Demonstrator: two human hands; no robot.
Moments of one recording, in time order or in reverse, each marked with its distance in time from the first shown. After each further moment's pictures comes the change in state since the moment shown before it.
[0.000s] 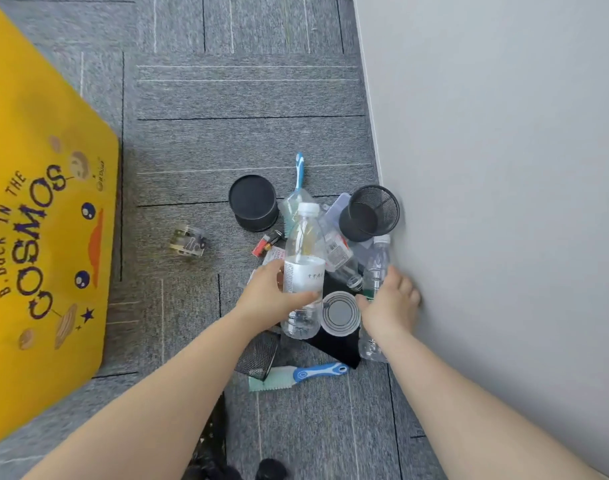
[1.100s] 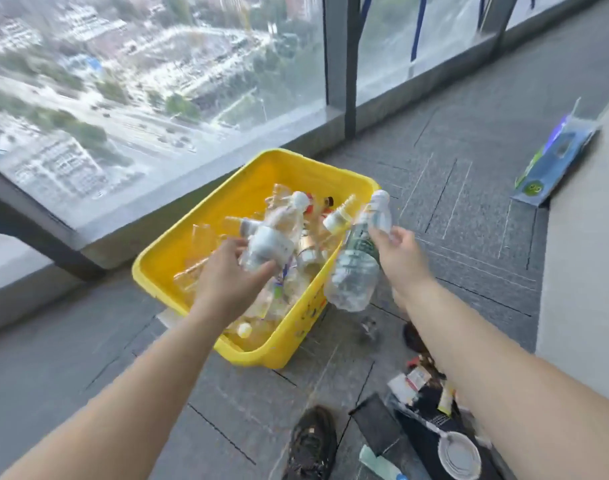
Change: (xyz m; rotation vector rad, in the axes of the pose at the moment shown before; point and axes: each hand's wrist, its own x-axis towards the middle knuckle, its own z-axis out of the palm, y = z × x) left_hand -0.351 0.018 -0.250 -0.051 1.120 -0.110; right_hand -0.248 -0.275 -0.197 0.910 -0.487 -0.758
